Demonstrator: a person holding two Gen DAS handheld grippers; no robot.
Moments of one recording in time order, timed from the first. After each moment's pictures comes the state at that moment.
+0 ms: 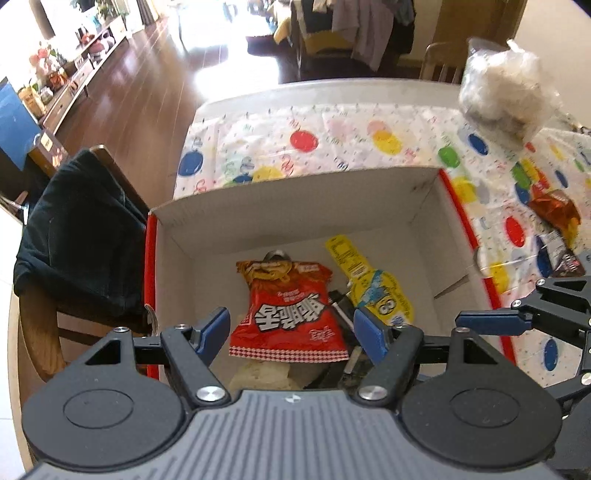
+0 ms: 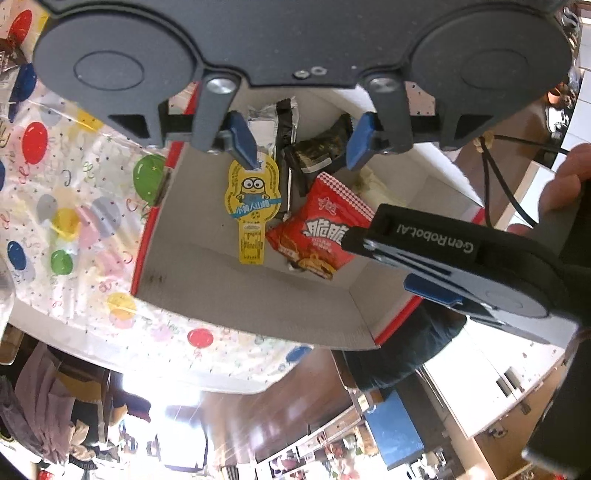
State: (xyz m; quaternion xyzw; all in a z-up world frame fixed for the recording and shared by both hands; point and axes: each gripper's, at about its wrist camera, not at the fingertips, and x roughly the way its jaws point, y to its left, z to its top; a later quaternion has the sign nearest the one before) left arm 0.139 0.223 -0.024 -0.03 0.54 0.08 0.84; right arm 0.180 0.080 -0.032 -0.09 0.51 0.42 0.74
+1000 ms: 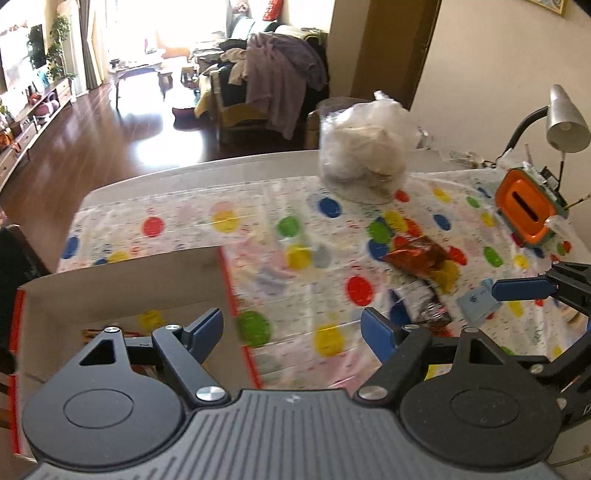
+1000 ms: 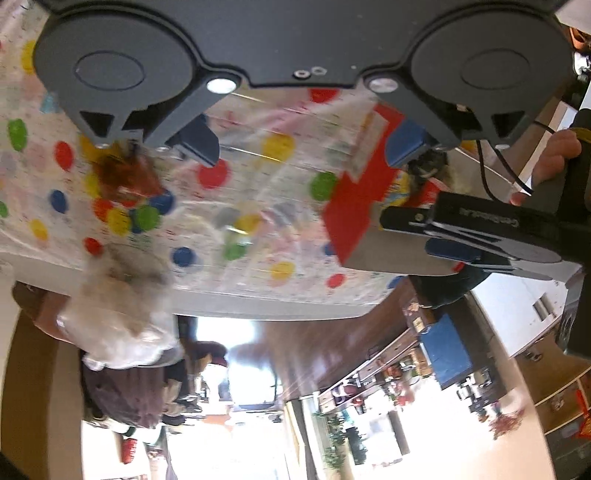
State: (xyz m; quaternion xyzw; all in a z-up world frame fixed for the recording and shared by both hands) left arm 0.147 0.059 0.015 -0.05 0.43 -0.02 0.90; right arm 0.190 -0.139 0.012 -0.04 0.42 0.35 0.84
